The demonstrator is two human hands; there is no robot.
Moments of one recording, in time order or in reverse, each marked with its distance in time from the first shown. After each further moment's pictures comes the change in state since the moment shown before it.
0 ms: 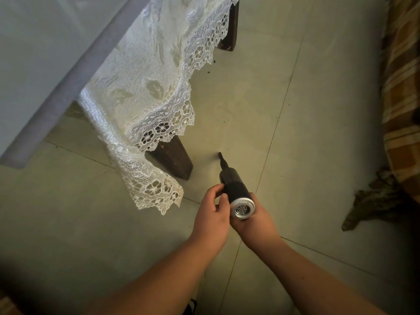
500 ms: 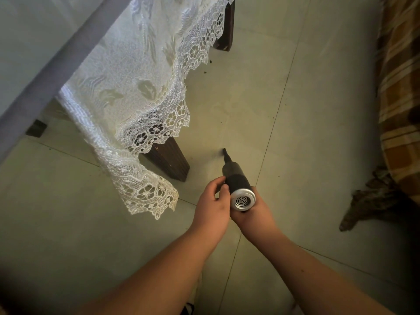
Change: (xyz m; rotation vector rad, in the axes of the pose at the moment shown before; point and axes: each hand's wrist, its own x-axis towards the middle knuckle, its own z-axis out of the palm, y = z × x) left_hand 0.015 0.018 0.008 -0.112 -0.012 -0.041; right_hand 0.015 -0.004 -0.007 0.085 0.048 0.016
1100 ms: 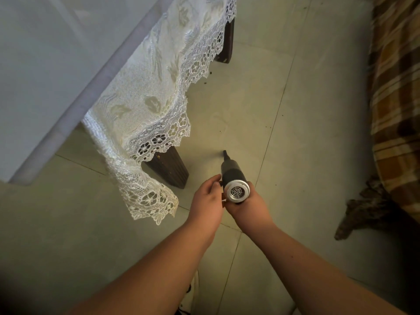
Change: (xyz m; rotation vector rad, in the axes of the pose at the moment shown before) left_hand 0.006 0.032 -0.003 -0.169 0.028 -0.096; right_hand 0.021 -0.024 -0.004 -0.036 0.037 0.013
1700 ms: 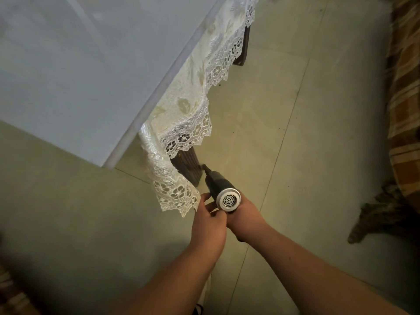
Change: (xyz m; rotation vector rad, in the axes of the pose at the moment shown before) left_hand -0.035 -0.020 -0.034 0.112 0.145 -0.082; right_hand -0.019 -0.016 0.032 -0.042 -0.237 -0.053
